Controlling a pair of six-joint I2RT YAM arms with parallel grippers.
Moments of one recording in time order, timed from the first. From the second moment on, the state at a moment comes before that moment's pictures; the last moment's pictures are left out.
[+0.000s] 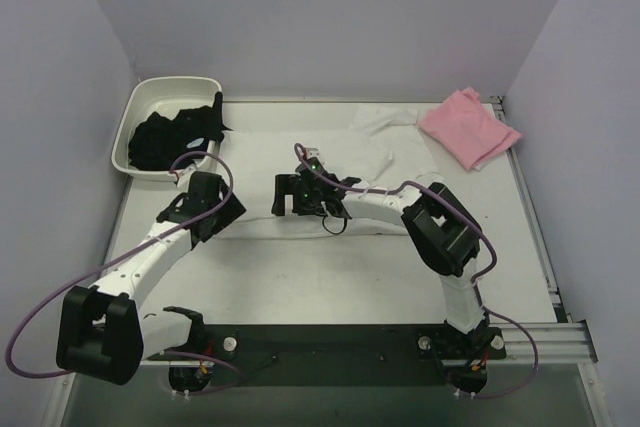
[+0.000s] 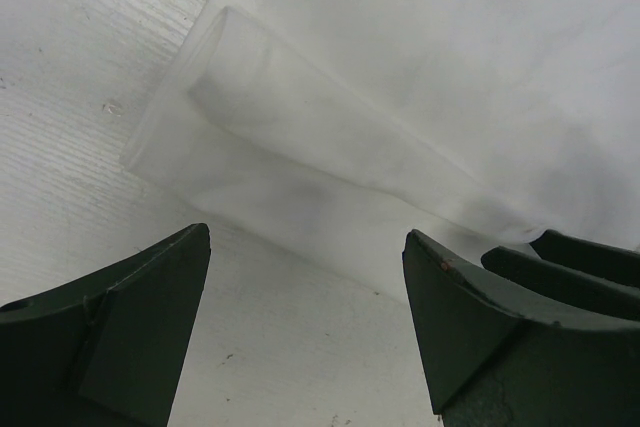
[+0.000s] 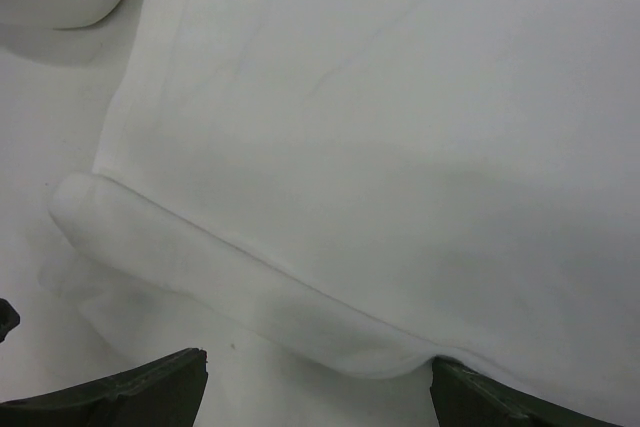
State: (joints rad) left arm -0.26 1.19 0.70 -0.43 -0.24 -0.85; right arm 0.82 2.01 1.28 -0.05 -0.04 0.63
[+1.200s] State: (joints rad) left arm -0.24 1.21 0.66 -0.40 -0.24 -0.83; right arm 0.91 1.74 1.21 0.10 0.27 0.48
